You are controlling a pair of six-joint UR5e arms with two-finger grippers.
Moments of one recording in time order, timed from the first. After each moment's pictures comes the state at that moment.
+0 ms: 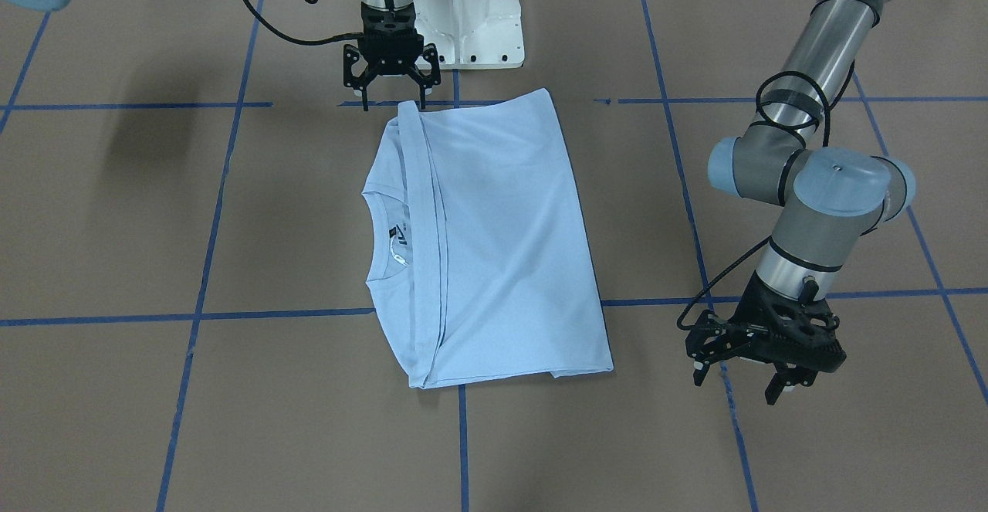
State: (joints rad) left arm -0.95 -2.16 -1.18 -2.44 -1.79 -0.69; right arm 0.10 -1.09 1.98 -1.72 1.26 1.33
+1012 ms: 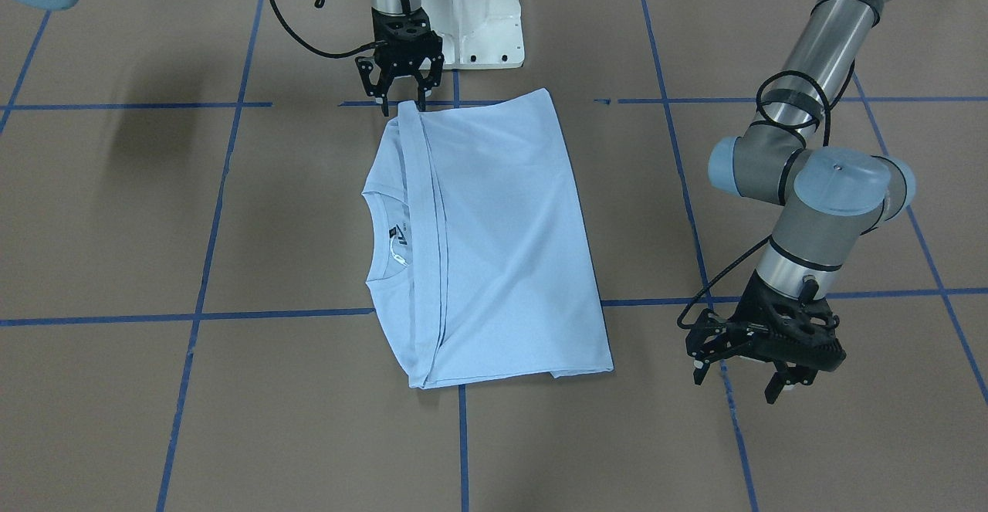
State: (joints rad) left arm -0.94 -2.16 -1.18 -2.44 -1.79 -0.69; right arm 0.06 -1.09 1.95 -1.69 1.25 1.22
